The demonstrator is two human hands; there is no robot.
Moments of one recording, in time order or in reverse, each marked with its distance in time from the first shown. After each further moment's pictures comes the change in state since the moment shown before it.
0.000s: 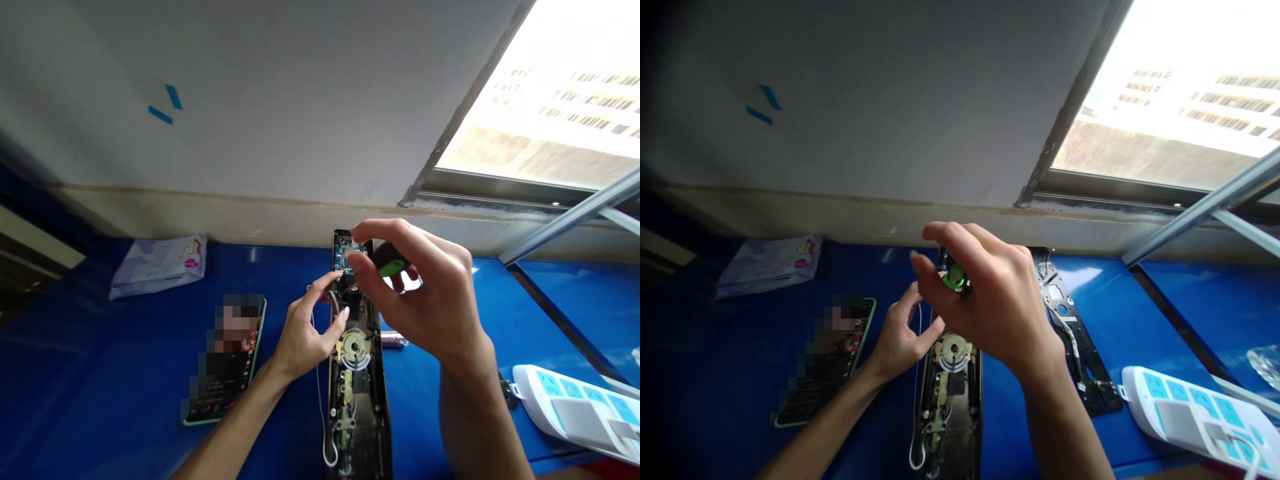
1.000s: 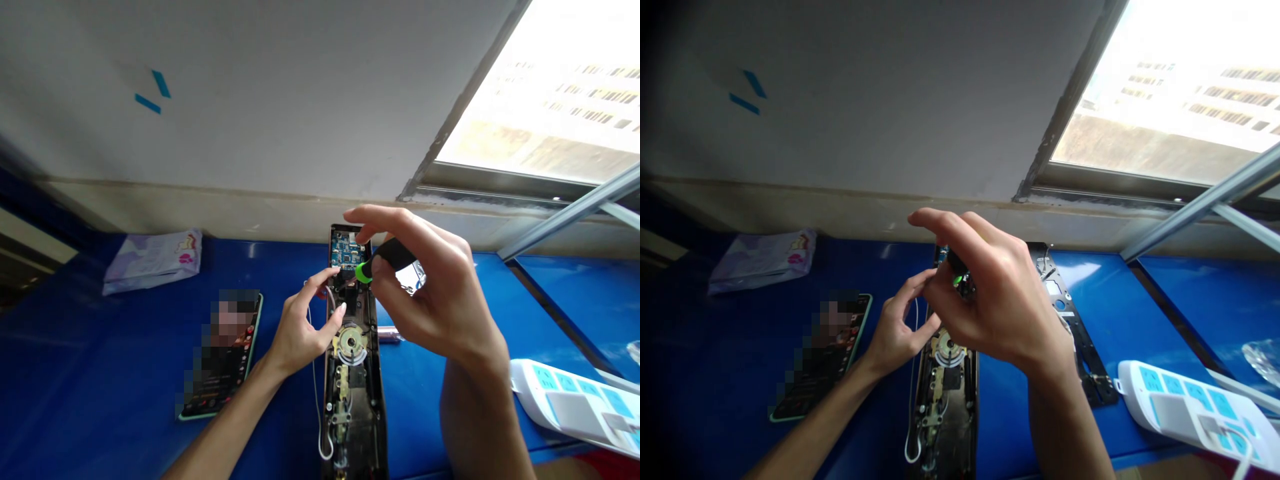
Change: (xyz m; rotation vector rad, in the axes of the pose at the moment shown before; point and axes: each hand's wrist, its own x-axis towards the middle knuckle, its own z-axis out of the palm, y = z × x) left_hand -0.001 -0.005 0.001 0.001 0.011 0.038; right_hand -0.002 0.006 -0.008 0.121 -0.068 -0.026
